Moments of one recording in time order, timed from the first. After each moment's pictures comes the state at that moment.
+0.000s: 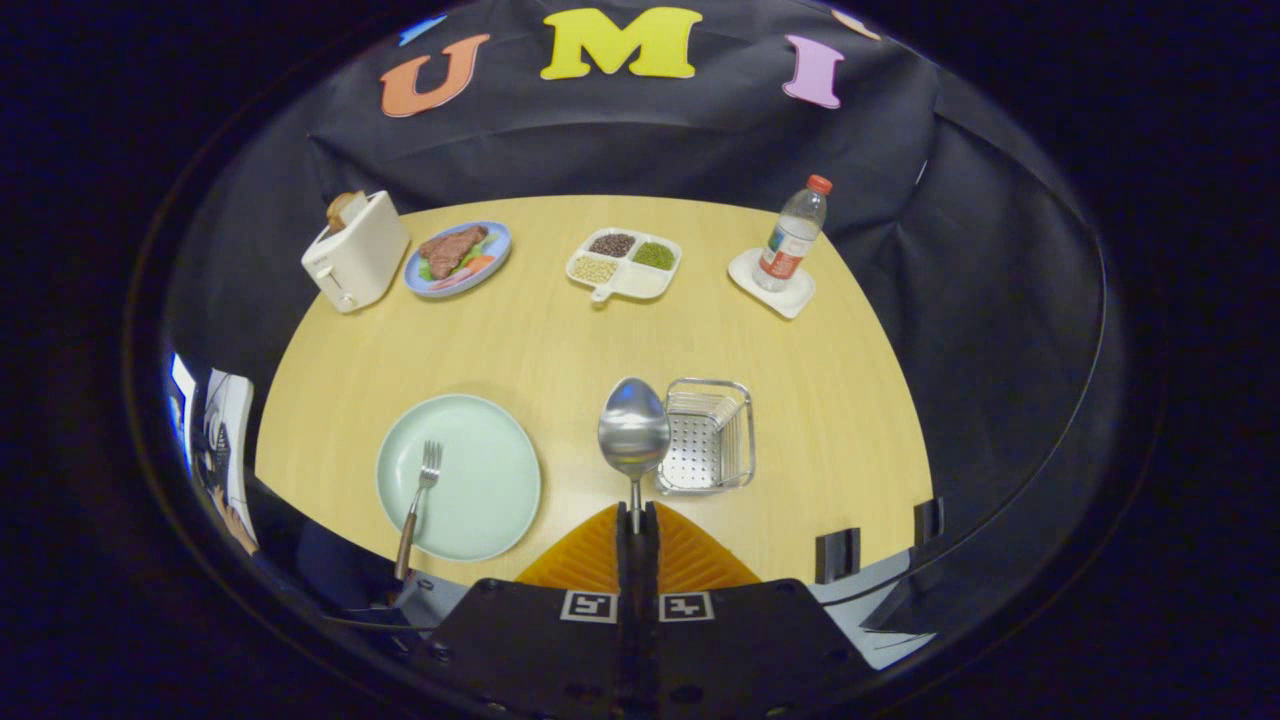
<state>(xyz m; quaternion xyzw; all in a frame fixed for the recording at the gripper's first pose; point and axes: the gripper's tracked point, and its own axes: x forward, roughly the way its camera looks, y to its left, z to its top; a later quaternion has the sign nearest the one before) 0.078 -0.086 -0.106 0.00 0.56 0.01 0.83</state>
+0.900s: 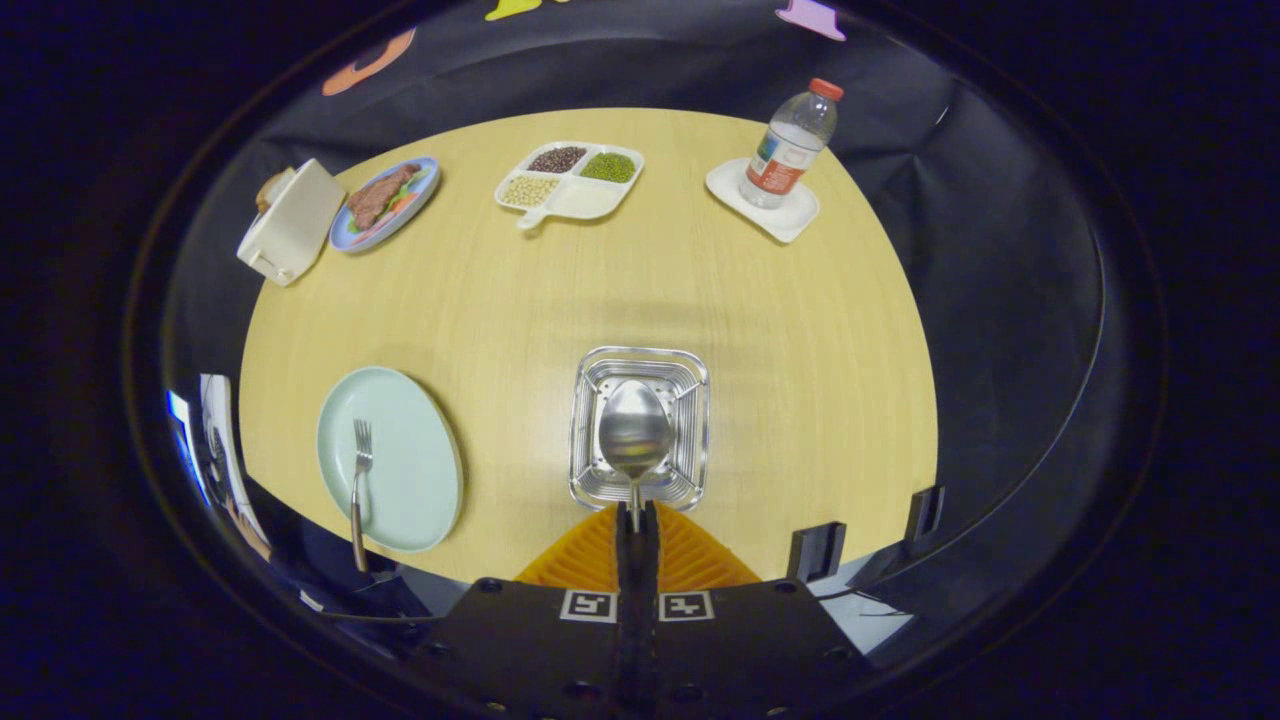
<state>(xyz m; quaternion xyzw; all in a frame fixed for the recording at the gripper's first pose) 0.106 -0.125 -0.160 0.01 0.68 0.01 0.74</state>
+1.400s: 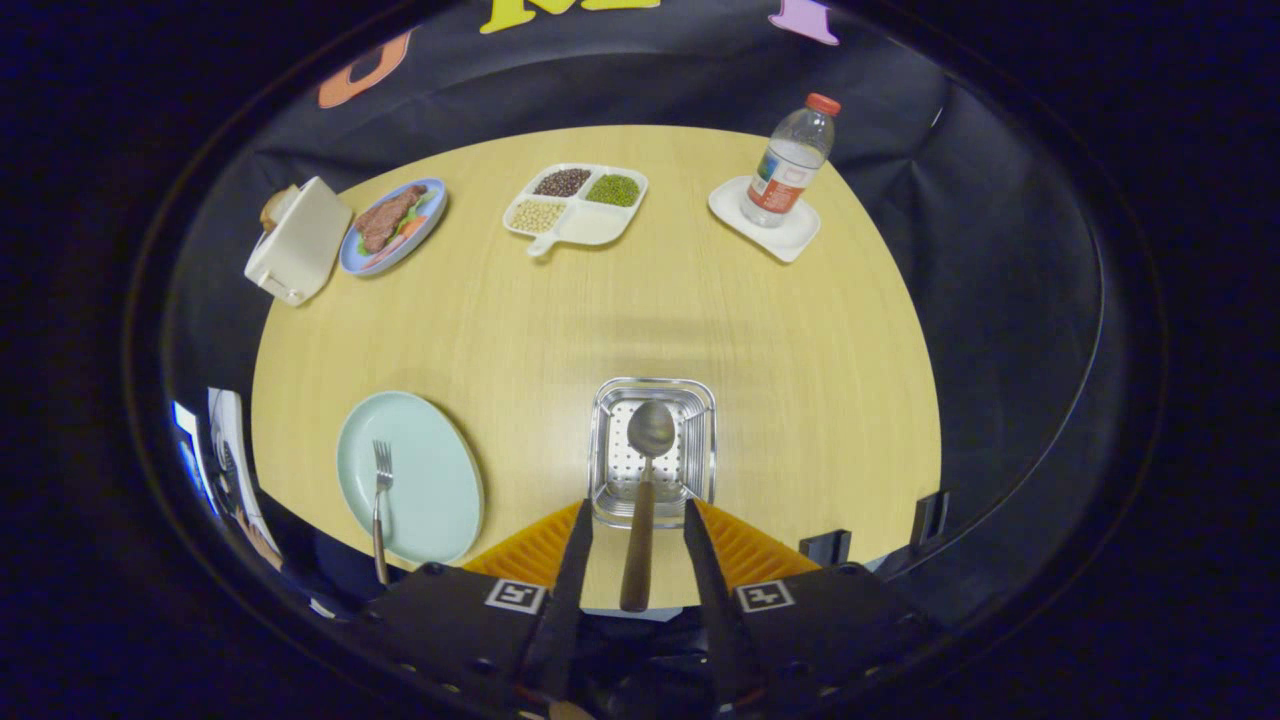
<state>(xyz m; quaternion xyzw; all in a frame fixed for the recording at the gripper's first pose) 0.120 -0.117 -0.141 0.03 0.65 0.01 0.76</state>
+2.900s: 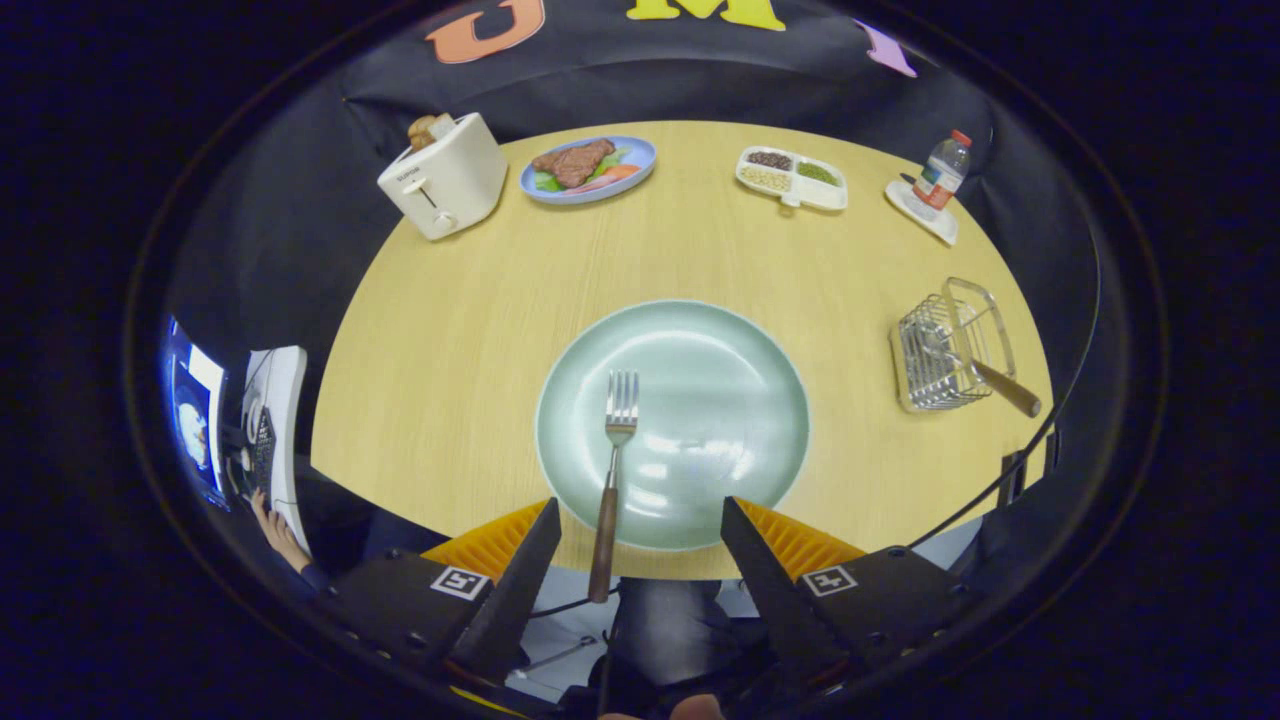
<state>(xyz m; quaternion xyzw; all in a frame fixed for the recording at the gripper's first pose) 0.018 0.143 -0.175 0.05 0.62 0.08 0.78</state>
